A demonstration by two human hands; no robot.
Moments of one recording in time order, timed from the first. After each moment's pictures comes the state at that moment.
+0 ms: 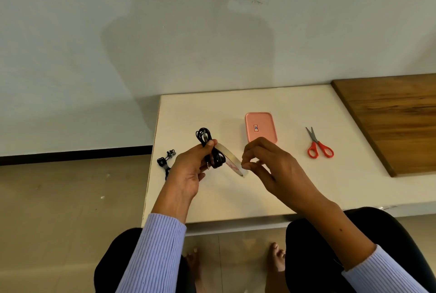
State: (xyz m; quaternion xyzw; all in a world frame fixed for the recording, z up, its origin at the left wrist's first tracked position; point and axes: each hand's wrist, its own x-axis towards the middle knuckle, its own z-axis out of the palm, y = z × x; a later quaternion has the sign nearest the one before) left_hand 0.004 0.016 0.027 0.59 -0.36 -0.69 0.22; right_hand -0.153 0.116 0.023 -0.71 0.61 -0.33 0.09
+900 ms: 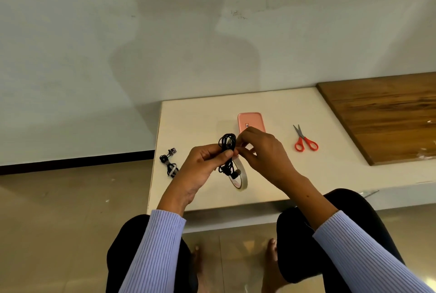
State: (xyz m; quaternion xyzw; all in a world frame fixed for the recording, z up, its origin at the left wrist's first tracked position) left_hand 0.017 0.063 0.049 0.35 -0.59 -0.68 0.25; right_hand -0.148 0.114 0.034 -0.67 0.66 -0.34 0.08
